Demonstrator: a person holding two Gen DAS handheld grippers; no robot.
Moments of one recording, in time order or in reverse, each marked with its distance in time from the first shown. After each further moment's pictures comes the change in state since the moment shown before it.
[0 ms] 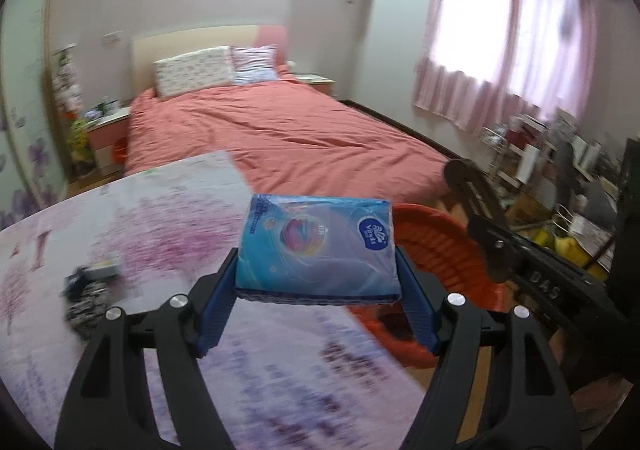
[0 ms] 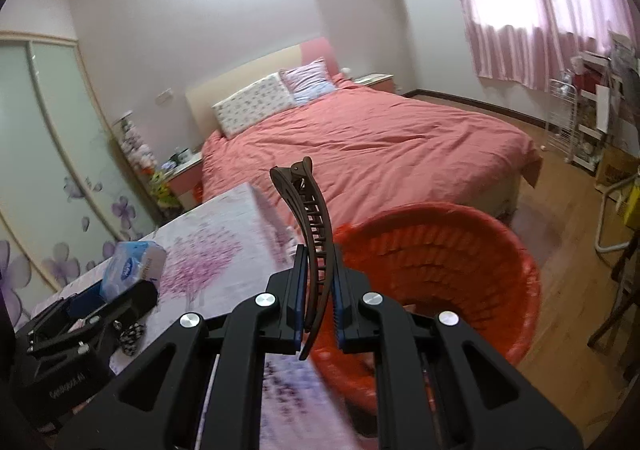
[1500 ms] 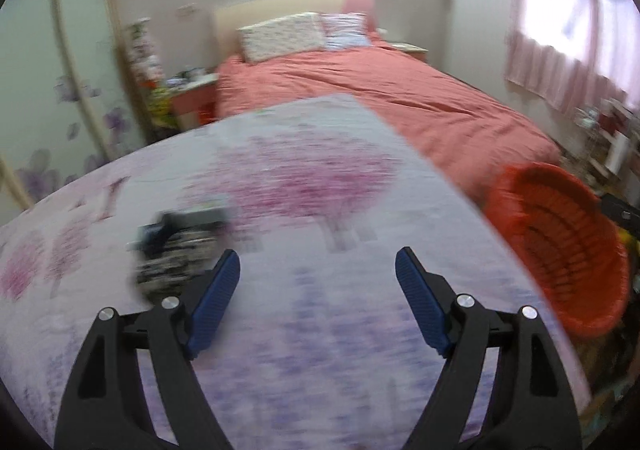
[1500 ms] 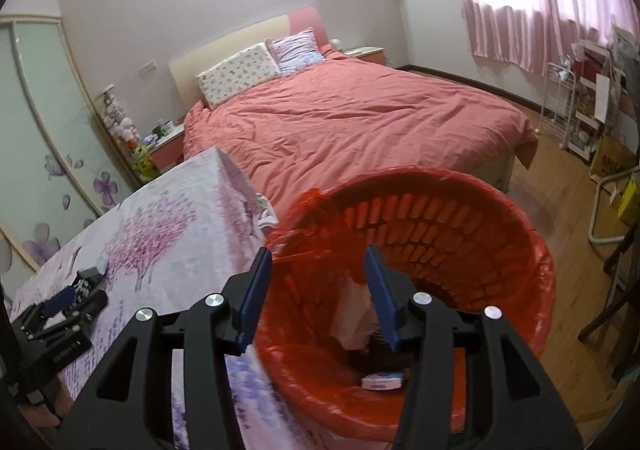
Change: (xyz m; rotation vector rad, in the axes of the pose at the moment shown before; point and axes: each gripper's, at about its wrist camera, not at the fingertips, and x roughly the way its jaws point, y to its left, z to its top) left arm 0.029 0.124 -0.054 -0.084 0.103 0.402; right arm 0.043 0.004 -0.021 -0.072 0.102 -0.028
